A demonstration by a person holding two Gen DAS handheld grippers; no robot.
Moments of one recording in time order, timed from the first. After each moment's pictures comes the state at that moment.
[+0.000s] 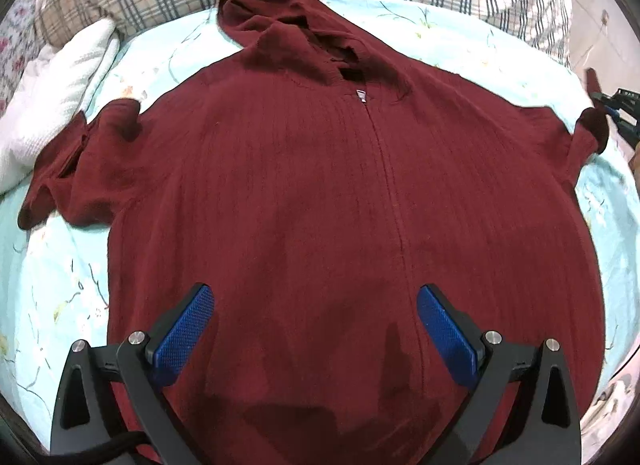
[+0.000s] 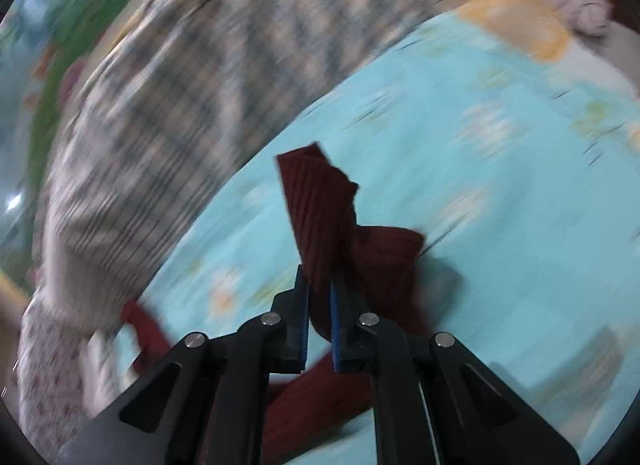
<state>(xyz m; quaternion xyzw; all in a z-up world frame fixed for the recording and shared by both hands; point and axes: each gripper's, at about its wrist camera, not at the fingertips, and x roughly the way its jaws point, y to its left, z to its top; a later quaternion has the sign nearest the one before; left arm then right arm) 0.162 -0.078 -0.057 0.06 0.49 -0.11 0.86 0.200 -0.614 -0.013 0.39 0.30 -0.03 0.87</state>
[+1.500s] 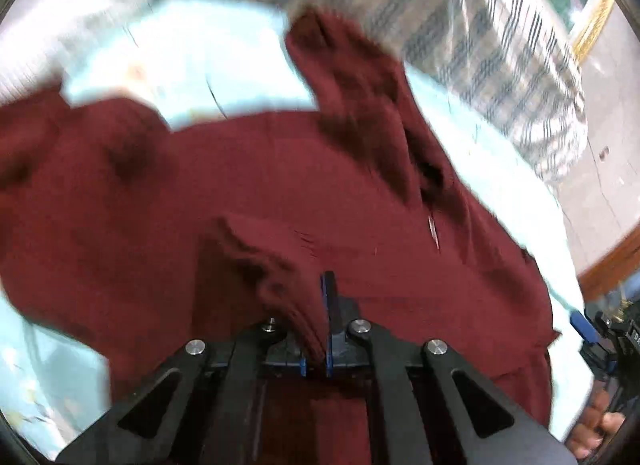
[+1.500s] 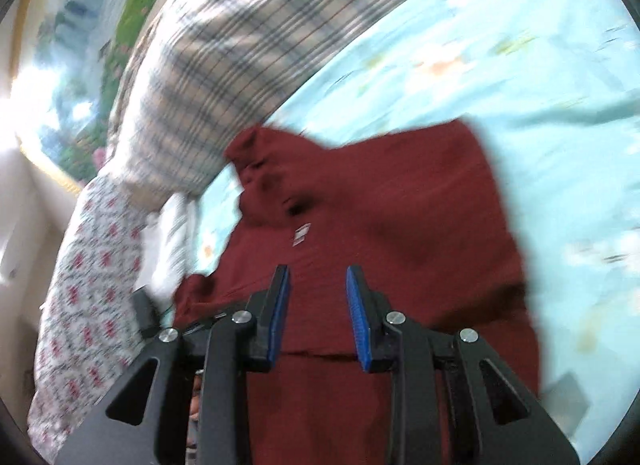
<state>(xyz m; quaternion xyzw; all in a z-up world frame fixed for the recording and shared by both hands) 0.287 0.014 -0.060 -0.14 0.43 -0.14 0.88 0.176 -0.394 -0.024 0.37 0.33 0.07 0.86</state>
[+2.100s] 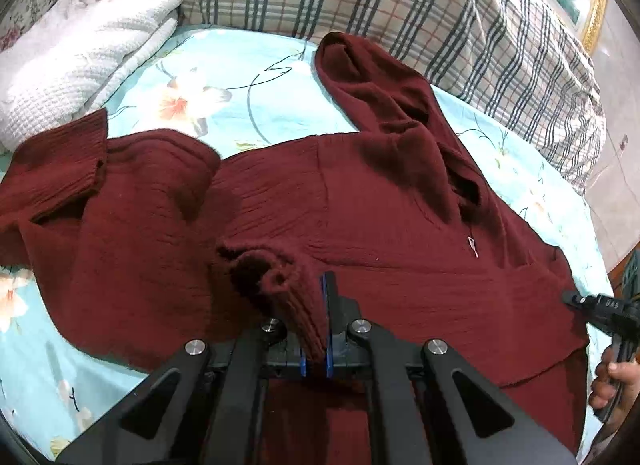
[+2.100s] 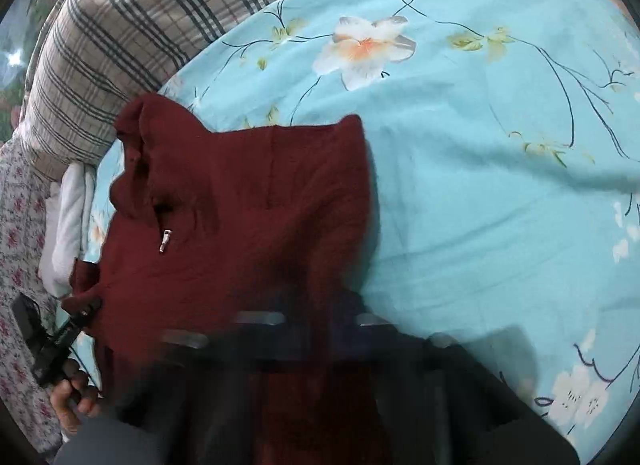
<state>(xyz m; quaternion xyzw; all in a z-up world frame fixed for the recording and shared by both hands) 0.289 0.025 -0.059 -0.10 0.42 -0.11 0.89 0.265 -0.425 -0.069 0.28 0.44 0.01 0.85</state>
